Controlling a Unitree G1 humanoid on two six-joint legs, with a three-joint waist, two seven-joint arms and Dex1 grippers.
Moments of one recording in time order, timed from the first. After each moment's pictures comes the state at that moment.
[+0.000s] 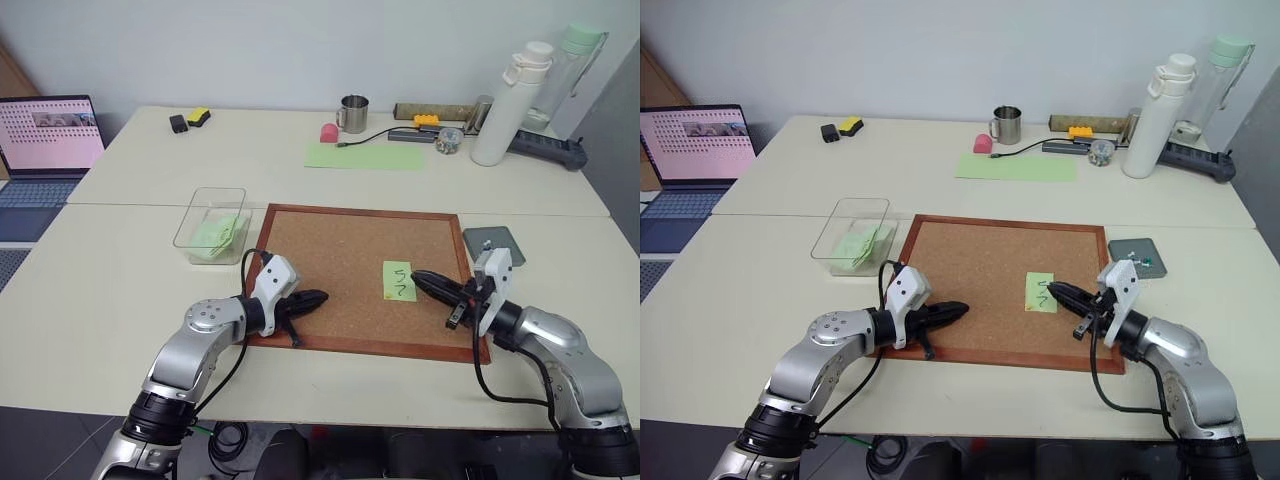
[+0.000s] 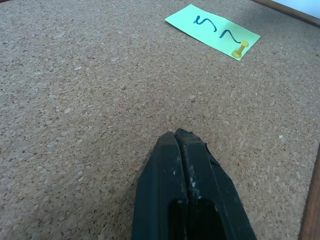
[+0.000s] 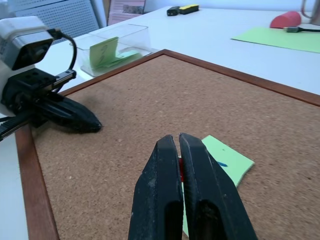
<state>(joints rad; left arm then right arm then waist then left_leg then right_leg) -0.26 0.49 -0.15 -0.11 -0.27 0.47 -0.84 -0.10 -0.47 -0.10 -0.29 0.50 0.41 0.73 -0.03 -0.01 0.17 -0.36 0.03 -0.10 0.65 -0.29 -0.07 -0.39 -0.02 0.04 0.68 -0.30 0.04</state>
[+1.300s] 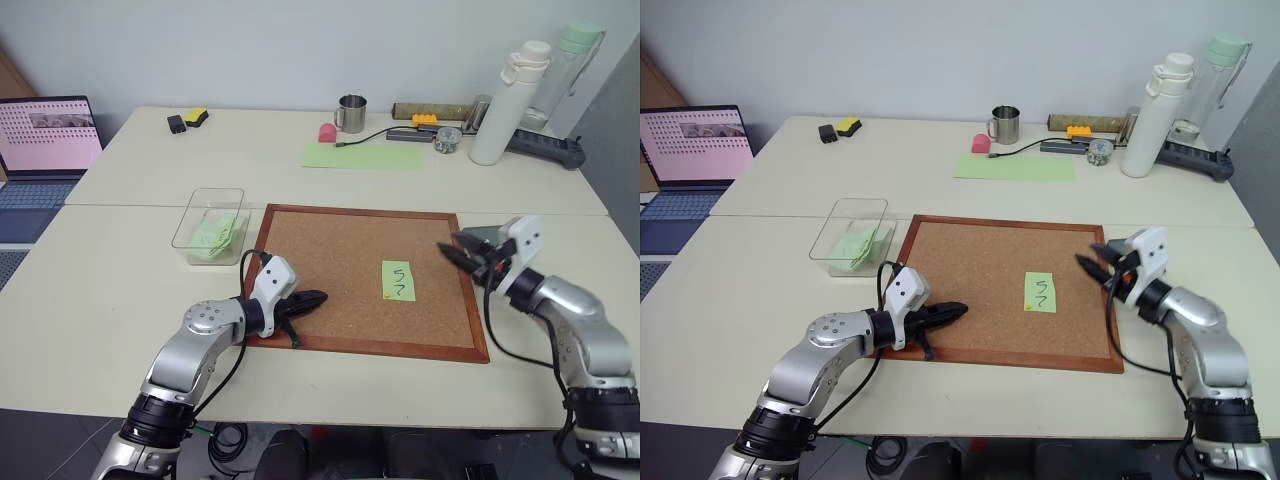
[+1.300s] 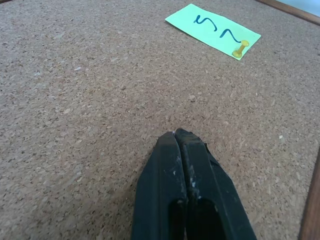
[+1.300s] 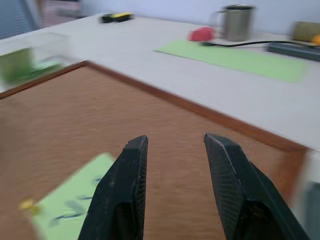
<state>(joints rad) -0.24 0.49 -0.14 -0.13 -0.27 0.47 -0.84 -0.22 -0.52 -0.09 -0.14 0.42 0.36 0.72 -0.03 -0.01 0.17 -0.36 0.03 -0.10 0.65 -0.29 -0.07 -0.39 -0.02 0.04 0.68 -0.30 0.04</state>
